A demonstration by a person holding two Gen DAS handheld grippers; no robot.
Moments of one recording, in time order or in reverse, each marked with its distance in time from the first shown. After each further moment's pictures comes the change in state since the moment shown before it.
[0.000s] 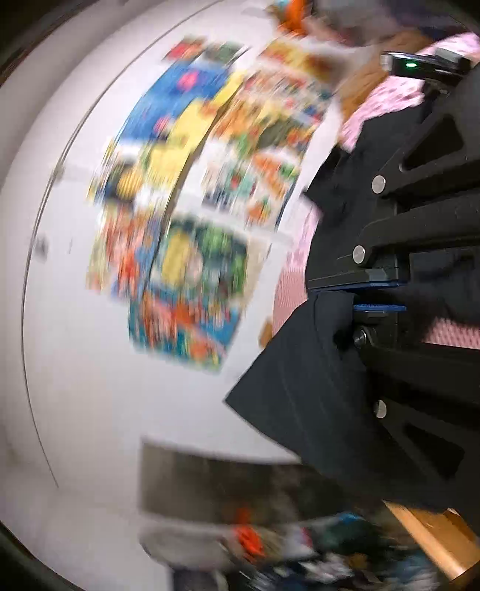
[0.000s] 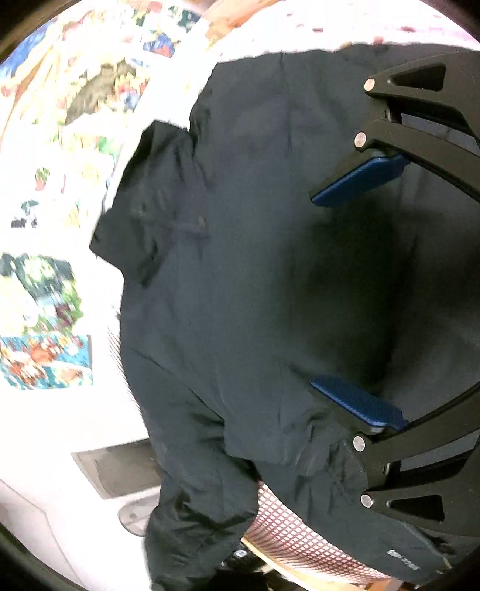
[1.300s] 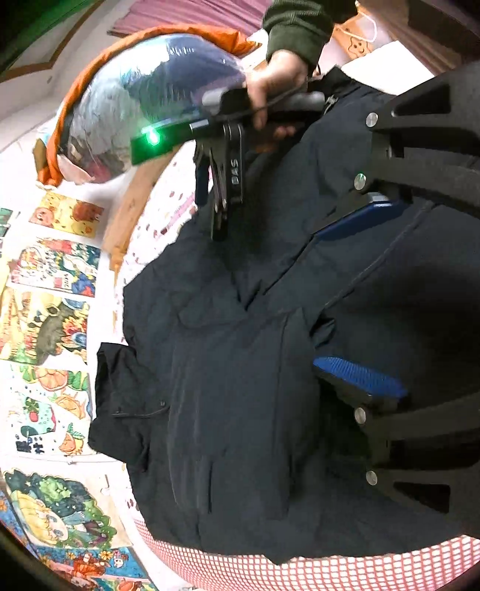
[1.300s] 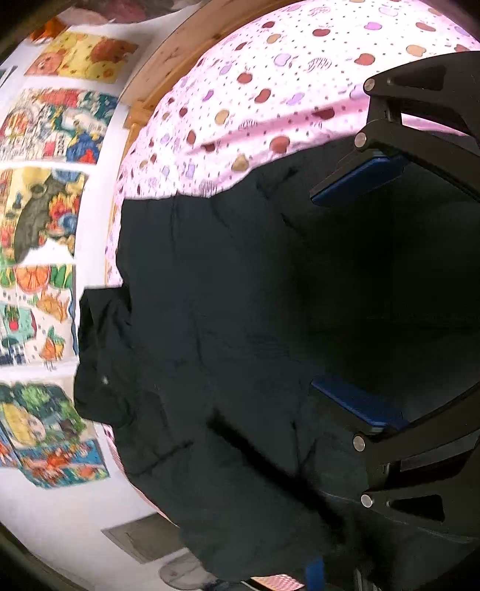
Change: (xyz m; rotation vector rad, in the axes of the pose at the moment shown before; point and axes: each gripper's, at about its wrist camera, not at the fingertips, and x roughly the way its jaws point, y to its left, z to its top) left arm 0.029 -0.153 -0.156 0.431 0.690 -0.545; right arm -0.020 -0.136 -0.081 0.193 0.054 -0.163
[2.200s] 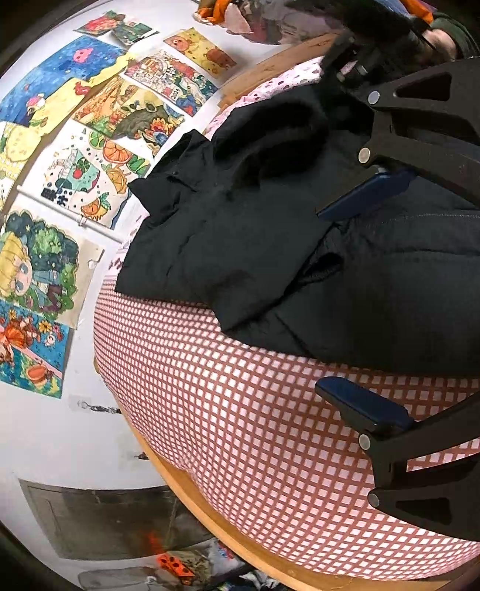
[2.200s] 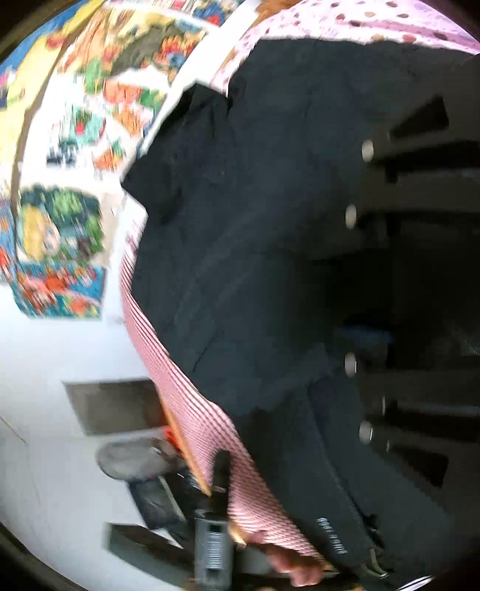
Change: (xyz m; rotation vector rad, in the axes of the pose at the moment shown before) left arm -0.056 0.155 -0.026 -0.605 -0.129 0.368; right arm -0.047 0.166 0.024 -0.368 -0.136 0.304
